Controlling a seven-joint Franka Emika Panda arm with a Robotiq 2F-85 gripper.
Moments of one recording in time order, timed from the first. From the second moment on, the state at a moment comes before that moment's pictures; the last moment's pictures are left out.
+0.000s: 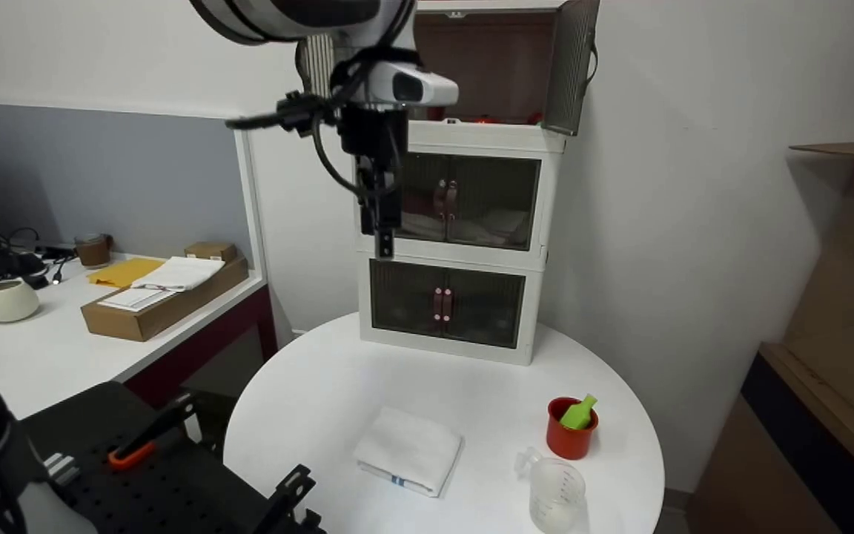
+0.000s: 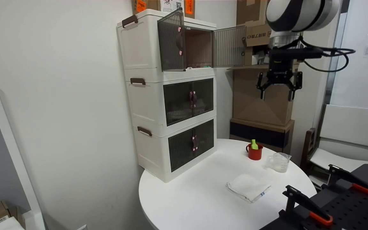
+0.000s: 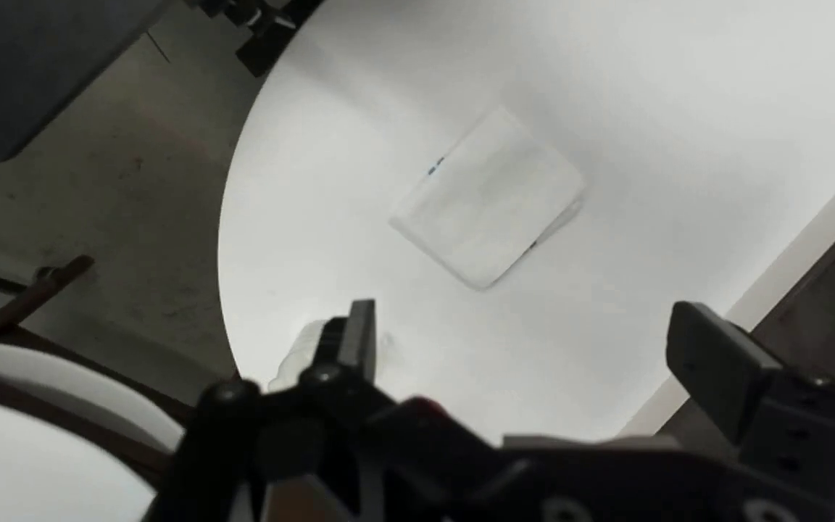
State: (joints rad) arm -0.19 -0.34 -0.01 -2.66 0.01 2.35 0.48
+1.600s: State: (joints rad) arm -0.02 0.97 -0.32 -2.00 0.72 3.17 1.01
